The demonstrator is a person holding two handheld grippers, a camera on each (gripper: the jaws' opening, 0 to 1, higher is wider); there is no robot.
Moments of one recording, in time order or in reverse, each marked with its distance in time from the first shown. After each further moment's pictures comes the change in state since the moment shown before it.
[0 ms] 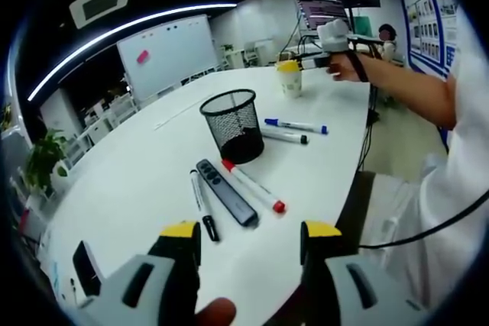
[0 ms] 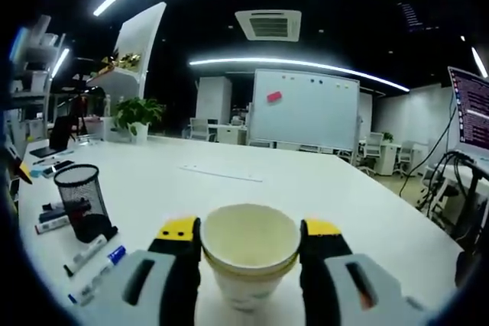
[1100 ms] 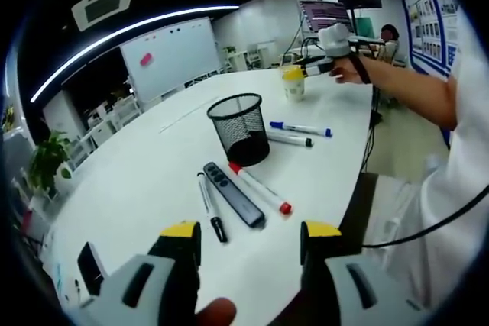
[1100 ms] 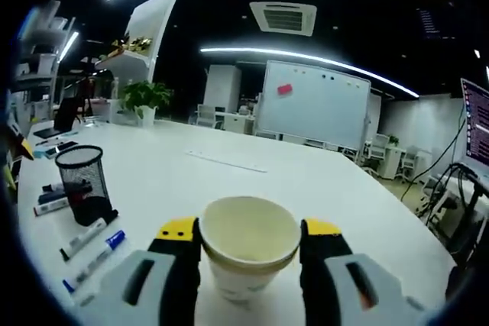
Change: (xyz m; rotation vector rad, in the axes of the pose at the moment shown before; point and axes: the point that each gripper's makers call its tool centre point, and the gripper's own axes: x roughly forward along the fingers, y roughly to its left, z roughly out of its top) left arm -0.005 0.006 0.004 0.006 -0.010 0.018; right arm 0.011 -0.007 -0.016 -0.094 0.079 0.033
